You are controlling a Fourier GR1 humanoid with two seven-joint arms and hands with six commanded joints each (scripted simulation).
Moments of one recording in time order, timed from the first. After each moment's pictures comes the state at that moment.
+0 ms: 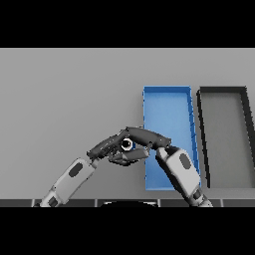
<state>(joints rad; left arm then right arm) -0.32 0.23 -0.60 -1.52 0.00 -0.22 0.01 -0.46 -0.05 0.34 -1.80 -0.32 0.62 0.34</state>
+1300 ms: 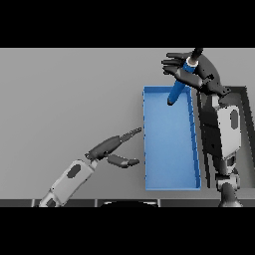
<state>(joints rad) -0.30 0.24 -0.60 -1.56 0.02 -0.23 0.07 -0.83 -0.38 -0.07 -1.40 -0.61 0.17 0.55</state>
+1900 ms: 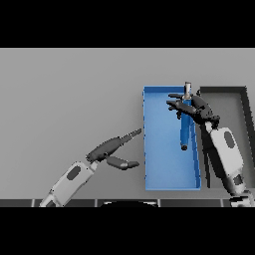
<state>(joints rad) -0.28 0.24 -0.60 -1.57 0.03 -0.23 0.06 -0.52 -0.52 0.22 -1.34 -0.68 0.00 0.61</state>
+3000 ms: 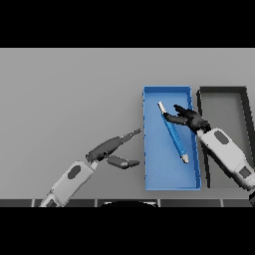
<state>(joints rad) -0.28 0.24 -0.60 -1.55 0.03 -0.23 0.07 -0.67 -0.74 0.79 -1.19 -0.84 -0.10 0.53</state>
